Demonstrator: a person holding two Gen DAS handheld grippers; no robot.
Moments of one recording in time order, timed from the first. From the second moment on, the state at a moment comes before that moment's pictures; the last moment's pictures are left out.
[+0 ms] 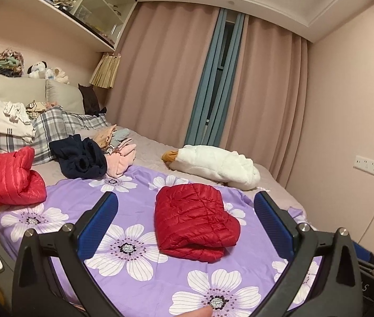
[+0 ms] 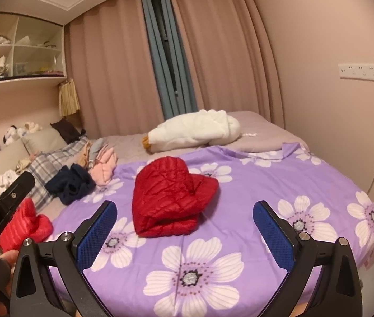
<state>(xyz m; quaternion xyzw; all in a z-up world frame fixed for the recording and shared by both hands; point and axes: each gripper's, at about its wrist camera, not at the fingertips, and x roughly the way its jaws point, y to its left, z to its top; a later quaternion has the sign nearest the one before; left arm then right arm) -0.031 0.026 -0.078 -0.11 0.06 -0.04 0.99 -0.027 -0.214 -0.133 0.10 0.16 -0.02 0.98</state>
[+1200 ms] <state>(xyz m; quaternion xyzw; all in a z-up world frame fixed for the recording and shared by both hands) -0.026 0.027 -0.067 -0.11 0.06 -0.05 0.99 -0.020 -0.209 -0.123 0.09 0.16 -0.03 0.98</state>
